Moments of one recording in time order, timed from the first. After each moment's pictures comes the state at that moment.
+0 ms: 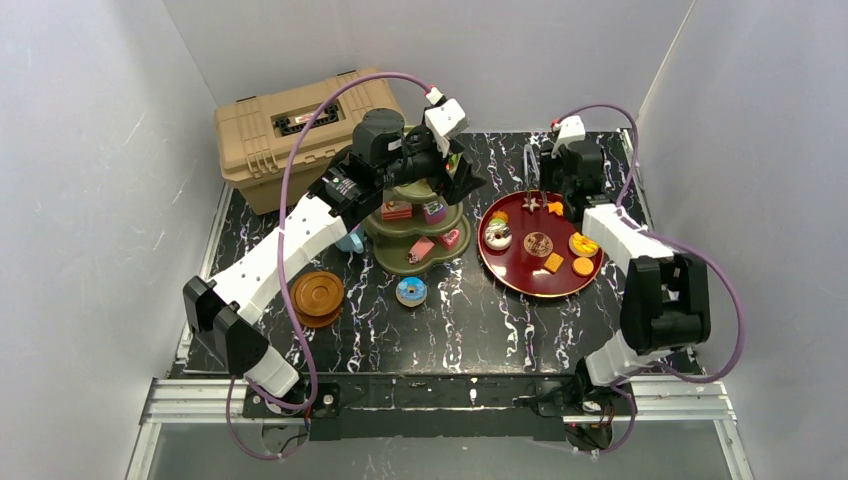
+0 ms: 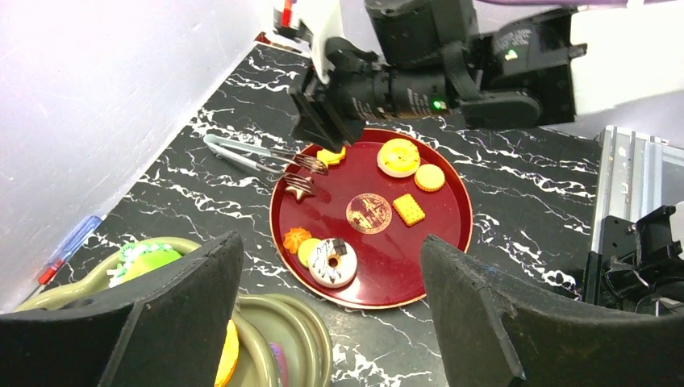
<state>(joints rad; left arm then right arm) -0.72 1.55 1.62 -0.25 0.41 0.11 0.15 1.55 1.01 0.16 0.03 -0.08</state>
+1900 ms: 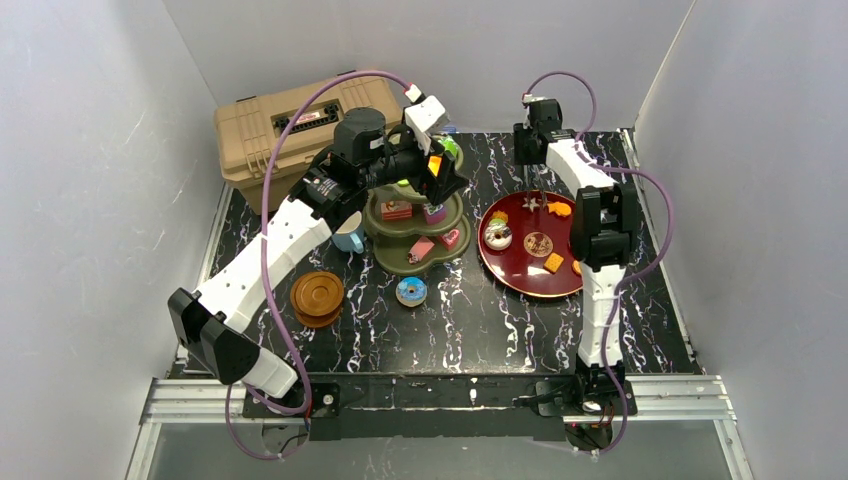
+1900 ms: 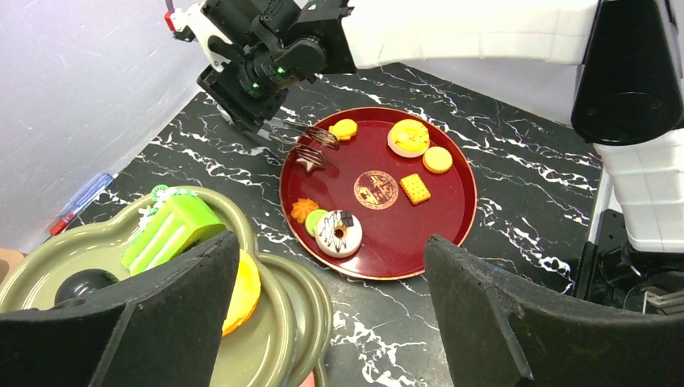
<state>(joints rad) -0.66 1.49 1.60 -0.33 0.41 0.09 0.17 2.30 1.96 -0.44 0.06 0.05</state>
